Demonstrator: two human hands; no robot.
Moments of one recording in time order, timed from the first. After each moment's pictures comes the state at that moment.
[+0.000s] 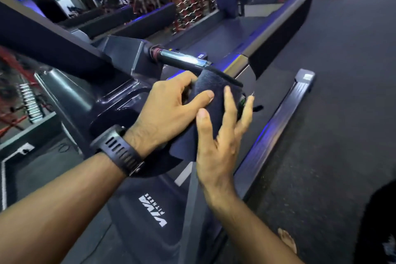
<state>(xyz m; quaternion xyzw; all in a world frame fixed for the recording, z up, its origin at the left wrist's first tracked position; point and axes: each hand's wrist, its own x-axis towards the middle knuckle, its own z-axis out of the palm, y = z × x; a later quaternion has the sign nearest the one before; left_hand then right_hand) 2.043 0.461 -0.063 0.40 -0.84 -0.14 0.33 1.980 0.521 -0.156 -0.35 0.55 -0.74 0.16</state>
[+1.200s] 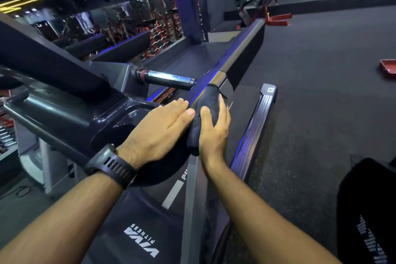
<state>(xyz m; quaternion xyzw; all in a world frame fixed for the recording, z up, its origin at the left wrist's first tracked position) 2.083 0.460 -0.073 0.37 -0.90 -0.18 0.12 1.974 0.484 -0.166 -0.27 0.58 -0.74 0.21</state>
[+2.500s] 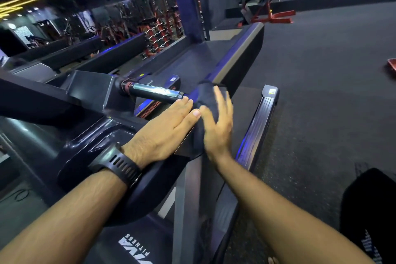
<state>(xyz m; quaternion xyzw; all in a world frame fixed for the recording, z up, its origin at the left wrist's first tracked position) 2.014 0.420 -0.072 0.38 -0.89 -0.23 0.10 1.888 0.428 -0.177 -0.36 0.56 -0.73 0.13</state>
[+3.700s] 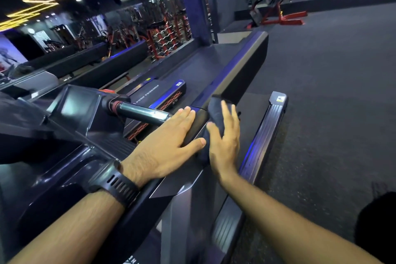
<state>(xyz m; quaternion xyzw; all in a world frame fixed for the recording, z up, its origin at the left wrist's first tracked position) 1.960 0.396 -0.064 0.38 -0.92 -0.10 0.04 1.835 0.399 -0.185 -0.36 0.59 -0.70 0.15</state>
